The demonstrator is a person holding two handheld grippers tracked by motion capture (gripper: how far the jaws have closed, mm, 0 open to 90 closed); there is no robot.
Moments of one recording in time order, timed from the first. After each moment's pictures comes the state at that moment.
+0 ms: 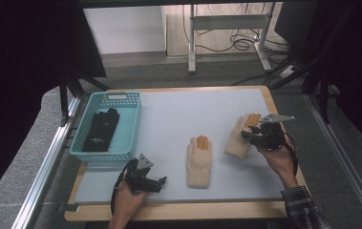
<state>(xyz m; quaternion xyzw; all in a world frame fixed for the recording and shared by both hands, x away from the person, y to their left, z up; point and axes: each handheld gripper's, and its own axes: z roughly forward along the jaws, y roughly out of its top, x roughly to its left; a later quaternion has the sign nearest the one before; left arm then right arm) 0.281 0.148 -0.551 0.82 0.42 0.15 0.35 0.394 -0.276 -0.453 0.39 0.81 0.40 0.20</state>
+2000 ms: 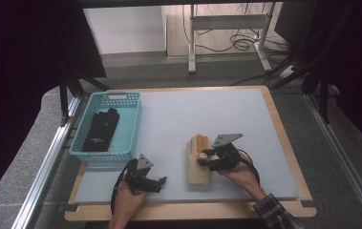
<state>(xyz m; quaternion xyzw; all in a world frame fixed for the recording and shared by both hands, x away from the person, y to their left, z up) 0.281 0.148 -0.552 0.82 0.42 0.15 0.35 0.357 -0.160 -0.499 0.23 0.88 0.42 0.07</state>
